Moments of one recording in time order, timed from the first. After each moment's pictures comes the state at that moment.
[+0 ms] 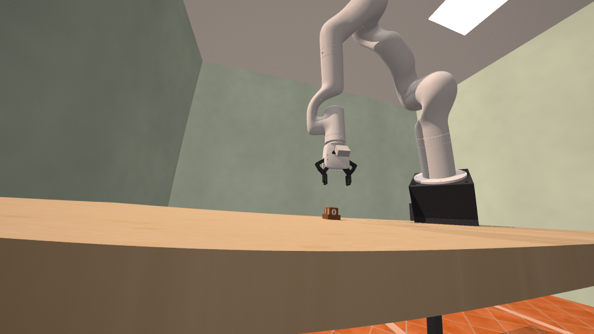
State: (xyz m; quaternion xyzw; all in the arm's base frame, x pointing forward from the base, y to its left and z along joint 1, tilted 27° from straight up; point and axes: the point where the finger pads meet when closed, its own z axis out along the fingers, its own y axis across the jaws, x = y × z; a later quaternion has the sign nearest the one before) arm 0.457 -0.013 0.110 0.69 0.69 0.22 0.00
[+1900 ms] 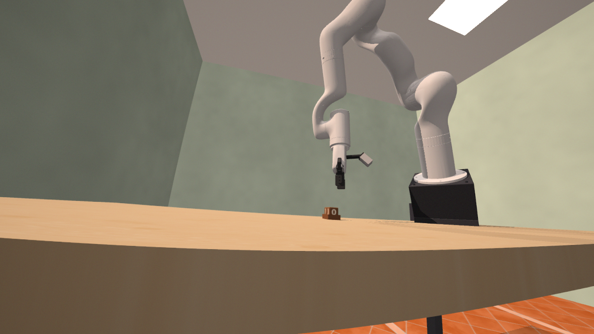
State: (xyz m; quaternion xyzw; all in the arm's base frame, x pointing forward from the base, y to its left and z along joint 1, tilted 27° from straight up) arm 0.443 -0.018 0.094 0.21 0.95 0.18 0.14
